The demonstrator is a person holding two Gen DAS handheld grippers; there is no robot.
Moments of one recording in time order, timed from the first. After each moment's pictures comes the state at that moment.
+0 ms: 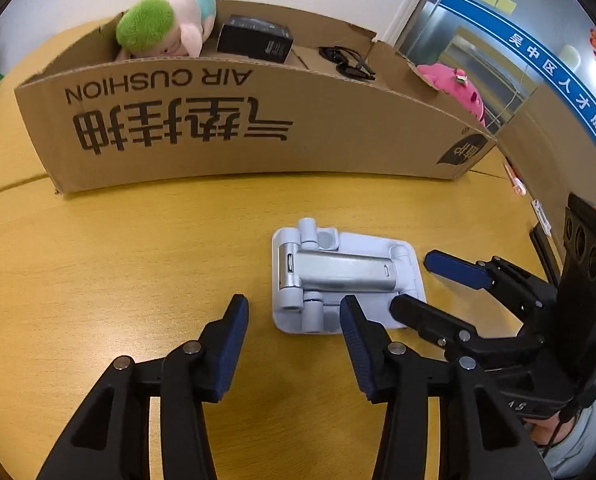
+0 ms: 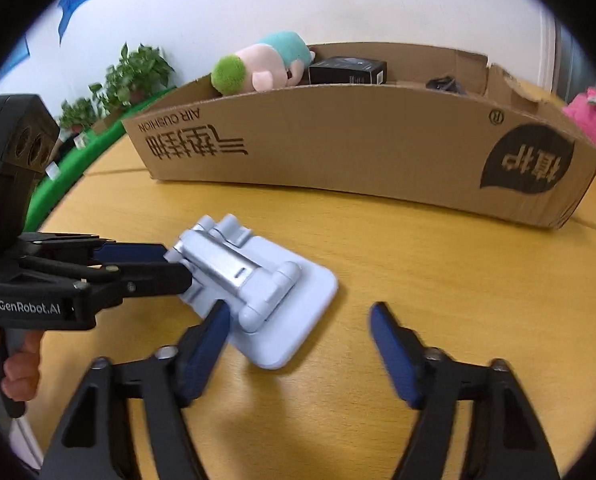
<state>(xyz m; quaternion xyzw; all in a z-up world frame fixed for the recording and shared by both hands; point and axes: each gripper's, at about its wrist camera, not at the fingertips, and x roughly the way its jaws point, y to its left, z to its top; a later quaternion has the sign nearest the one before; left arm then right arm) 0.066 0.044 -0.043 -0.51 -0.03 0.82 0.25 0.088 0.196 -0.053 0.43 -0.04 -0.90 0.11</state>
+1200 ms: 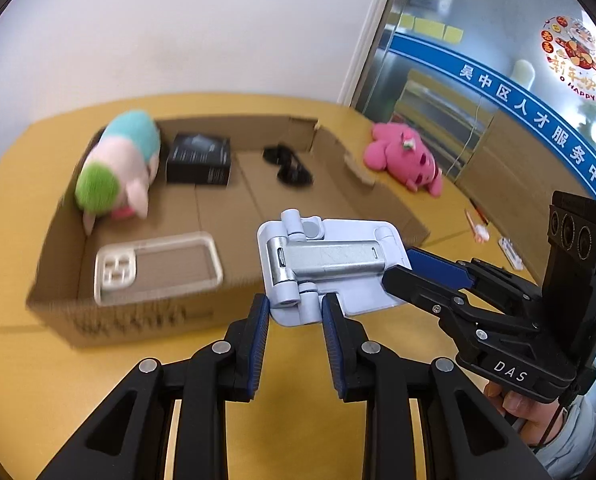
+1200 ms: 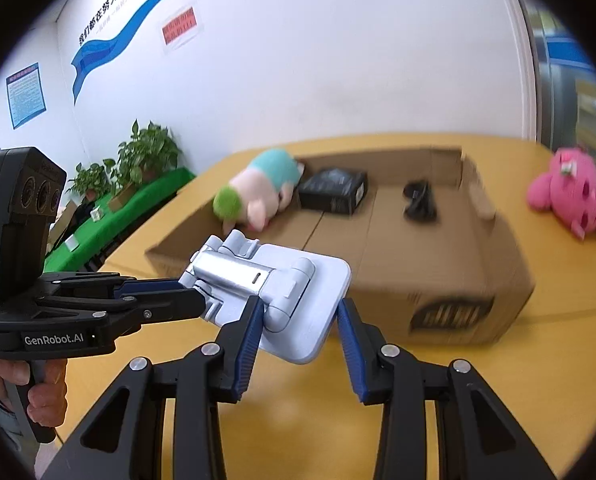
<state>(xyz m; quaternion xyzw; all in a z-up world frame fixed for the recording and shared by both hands) 0.034 0.090 0.076 -0.40 -0.01 0.87 0.29 0.084 0.249 0.052 0.30 -0.08 -0.94 0.12</state>
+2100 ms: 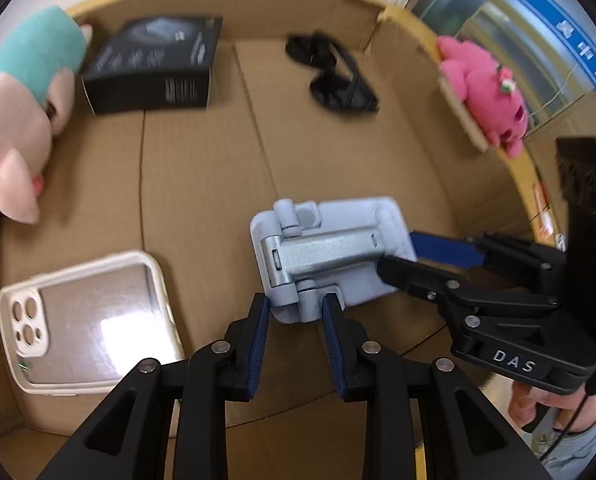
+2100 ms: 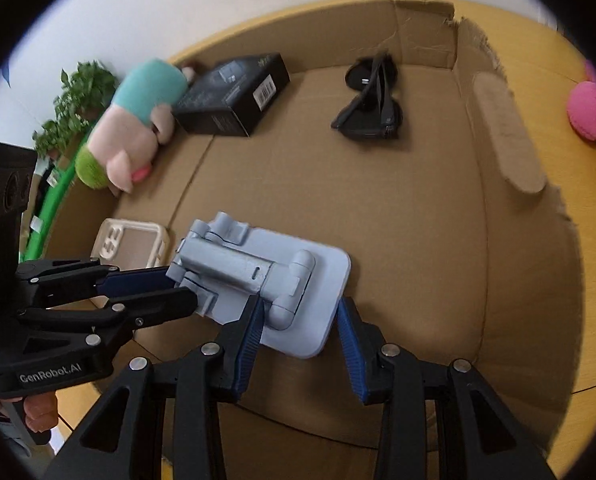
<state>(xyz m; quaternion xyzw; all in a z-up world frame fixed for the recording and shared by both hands) -0.116 0.185 -0.027 -0.61 0.01 0.76 0.24 -0.091 0.325 -0.036 0.55 -0.11 -0.82 0.11</state>
